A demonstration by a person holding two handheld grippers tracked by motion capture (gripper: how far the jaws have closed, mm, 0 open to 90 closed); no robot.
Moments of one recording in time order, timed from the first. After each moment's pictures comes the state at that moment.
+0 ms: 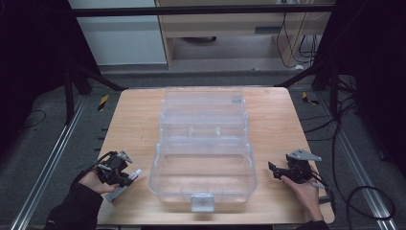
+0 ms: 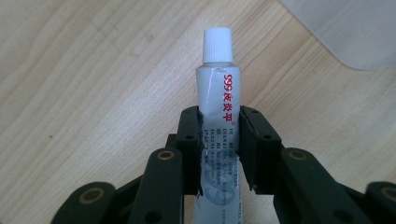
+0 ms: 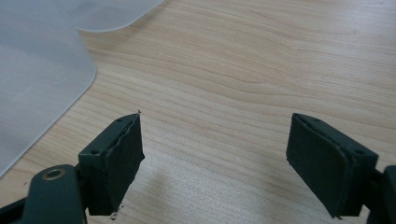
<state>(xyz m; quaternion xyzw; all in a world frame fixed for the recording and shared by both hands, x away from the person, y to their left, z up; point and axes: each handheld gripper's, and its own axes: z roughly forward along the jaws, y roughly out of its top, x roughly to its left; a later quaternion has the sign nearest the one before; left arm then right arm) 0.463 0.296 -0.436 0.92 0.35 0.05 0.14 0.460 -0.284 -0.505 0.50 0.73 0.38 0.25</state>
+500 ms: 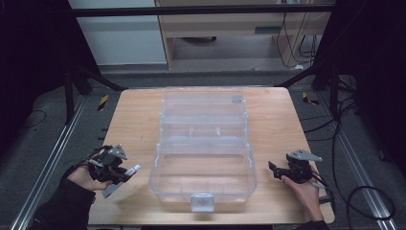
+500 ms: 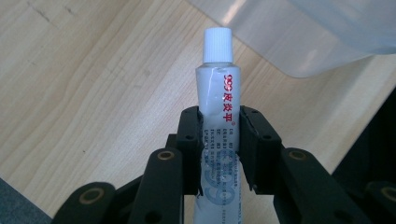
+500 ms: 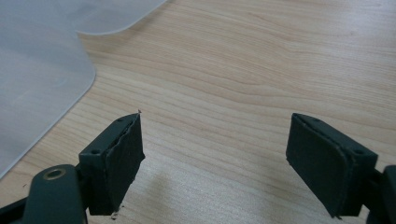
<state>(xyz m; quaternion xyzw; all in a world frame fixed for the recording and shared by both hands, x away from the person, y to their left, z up) 0.451 0.294 -0.382 0.94 0.28 0.06 0.17 0.460 -0.285 -0.505 0.51 0.73 0.39 0.24</state>
